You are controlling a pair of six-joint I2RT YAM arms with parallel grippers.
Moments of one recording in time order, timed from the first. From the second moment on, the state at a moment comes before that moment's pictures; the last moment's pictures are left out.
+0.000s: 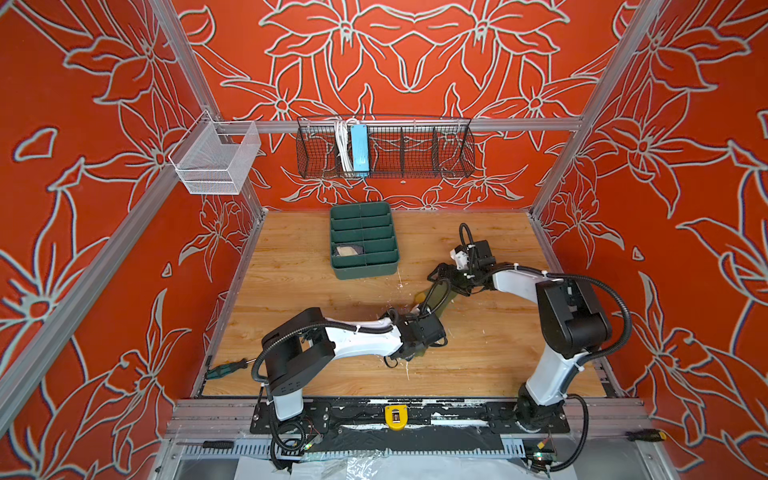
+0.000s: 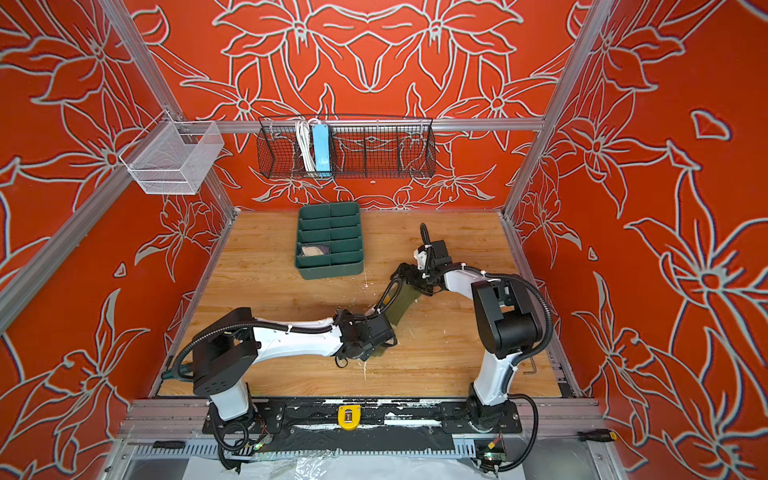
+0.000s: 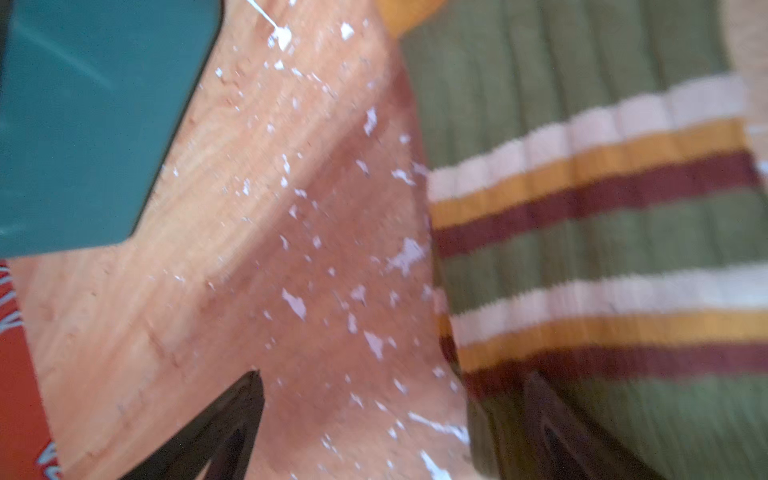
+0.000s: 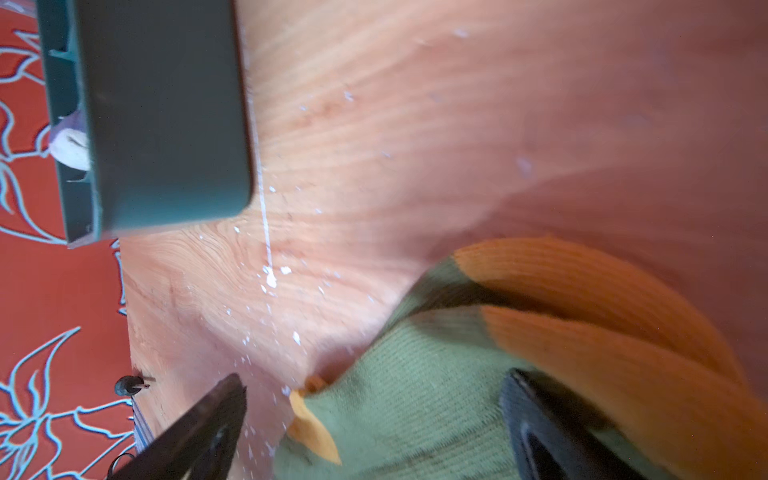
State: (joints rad) left arm -1.10 1.77 1.08 -0.66 -0.55 -0.39; right arm 0.25 1.83 1.04 -0.18 -0.50 0.52
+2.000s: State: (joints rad) left arm -0.82 0.92 0.85 -0.60 -0.31 -0.50; right arm 0.73 1.68 1.15 -0.45 -0.12 0.52
